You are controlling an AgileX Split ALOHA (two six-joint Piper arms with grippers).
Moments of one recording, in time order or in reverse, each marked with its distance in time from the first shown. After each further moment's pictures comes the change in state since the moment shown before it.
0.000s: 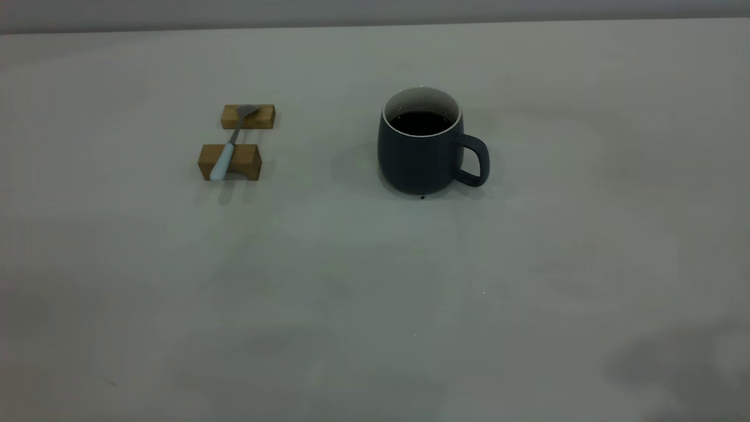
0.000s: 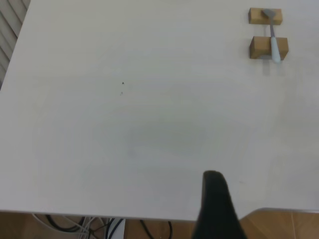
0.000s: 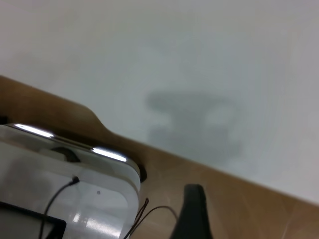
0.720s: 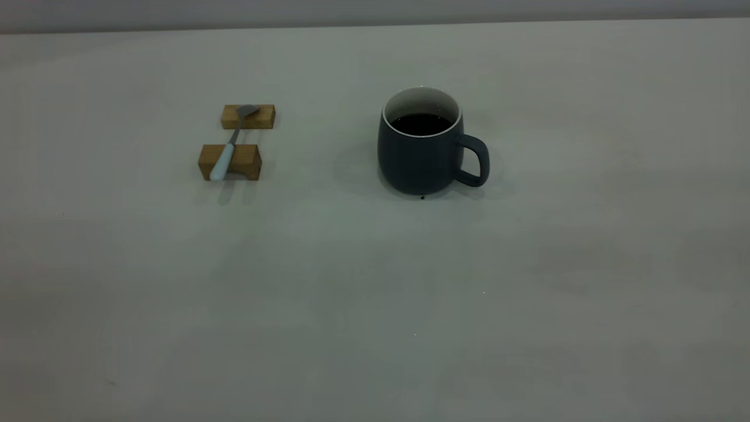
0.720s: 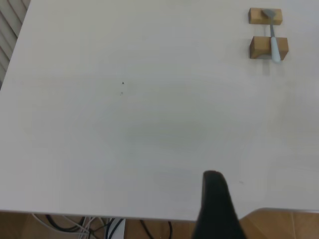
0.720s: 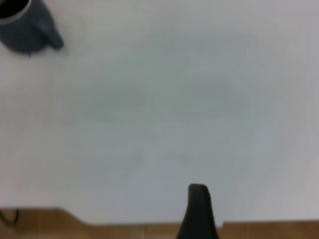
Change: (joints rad) left arm 0.000 0.000 0.000 0.000 0.000 0.000; right arm -0.478 -0.713 0.364 0.107 -0.117 -0.114
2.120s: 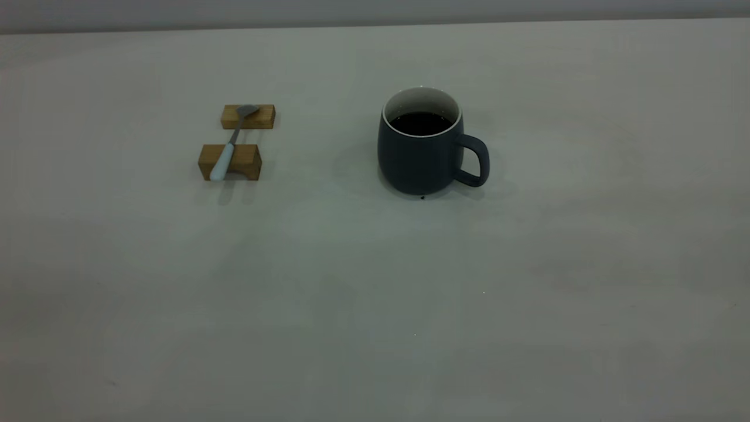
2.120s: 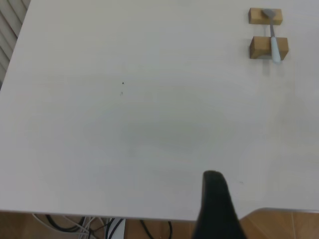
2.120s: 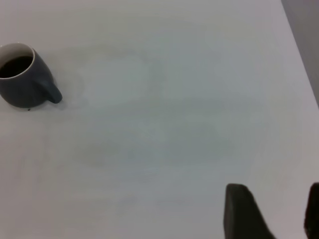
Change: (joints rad) left arm 0.000 0.000 0.000 0.000 0.000 0.000; right arm -0.022 -0.158 0.000 -0.016 0.013 -0.001
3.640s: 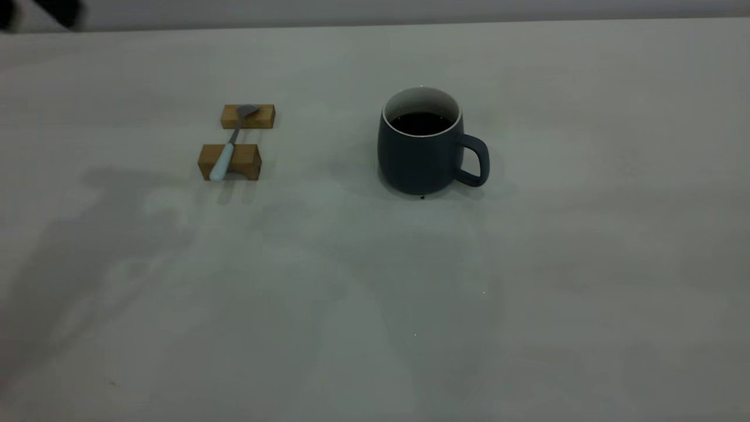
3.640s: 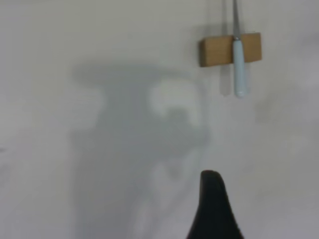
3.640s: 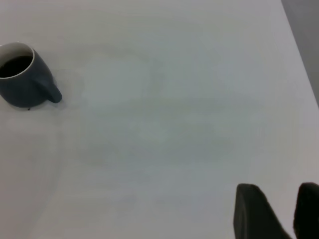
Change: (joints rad) left arm -0.186 1.681 -0.560 -0.121 -0.568 0.034; right arm 0.000 0.000 0.000 -0.001 0.001 0.000
